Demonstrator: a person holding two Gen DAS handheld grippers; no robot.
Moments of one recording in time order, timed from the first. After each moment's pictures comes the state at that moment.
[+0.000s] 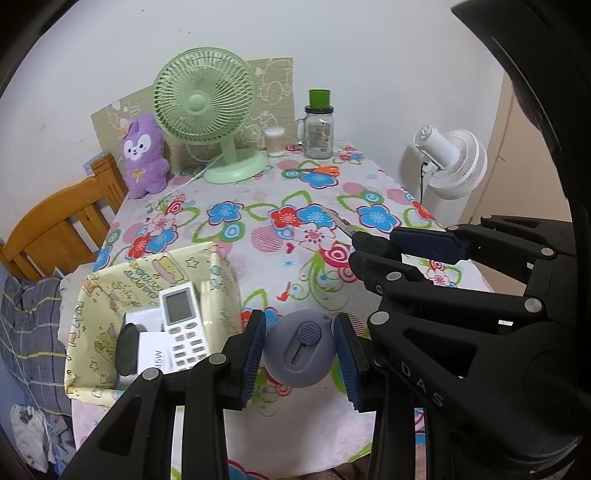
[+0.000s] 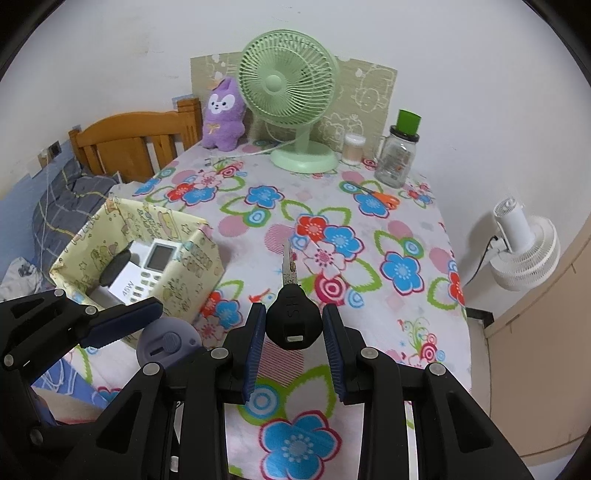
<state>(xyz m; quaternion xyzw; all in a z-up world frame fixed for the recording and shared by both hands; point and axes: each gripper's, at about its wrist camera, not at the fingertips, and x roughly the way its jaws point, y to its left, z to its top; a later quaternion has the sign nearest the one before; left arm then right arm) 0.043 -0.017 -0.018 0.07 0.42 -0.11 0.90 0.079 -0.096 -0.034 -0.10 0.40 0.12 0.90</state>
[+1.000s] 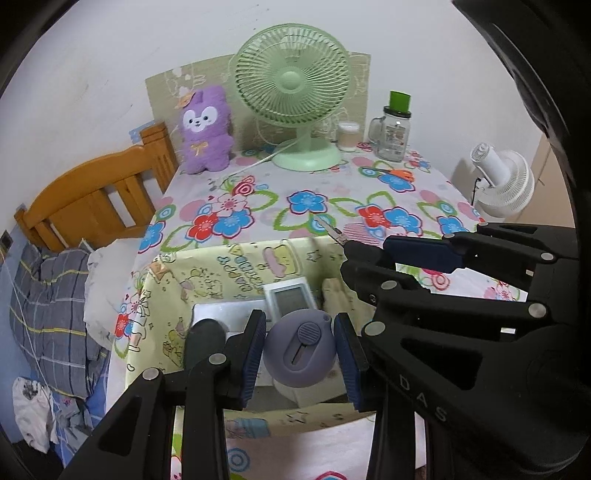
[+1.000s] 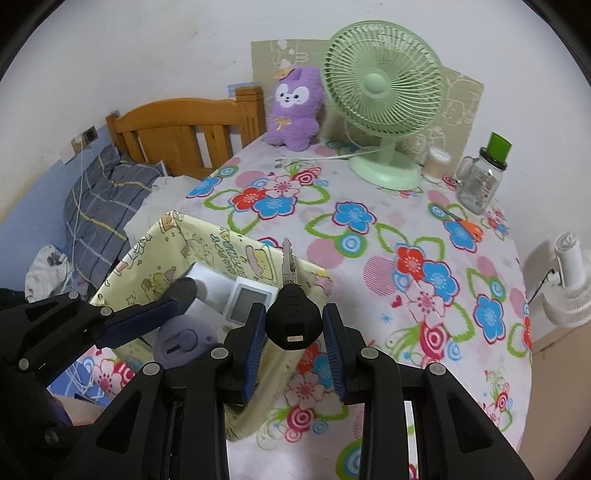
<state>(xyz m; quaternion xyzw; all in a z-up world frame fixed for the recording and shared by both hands) 0.077 0.088 -0.027 0.03 0.43 -0.05 0.90 0.127 0.016 -0.043 -0.11 0.42 0.20 0.88</state>
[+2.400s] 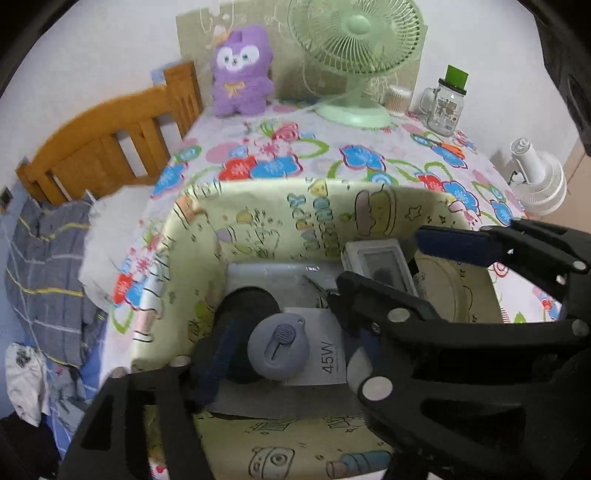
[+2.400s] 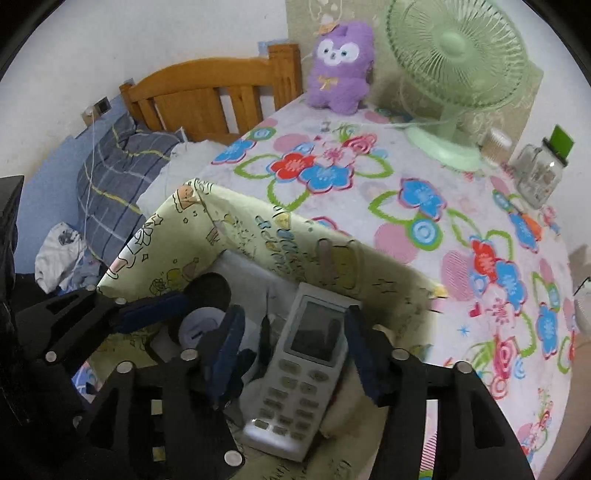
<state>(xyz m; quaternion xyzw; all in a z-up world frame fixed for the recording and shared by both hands) 0.103 0.141 -0.076 0.01 0.48 -0.01 0.87 0.152 0.072 -0.089 -0.12 0.46 0.24 0.85</state>
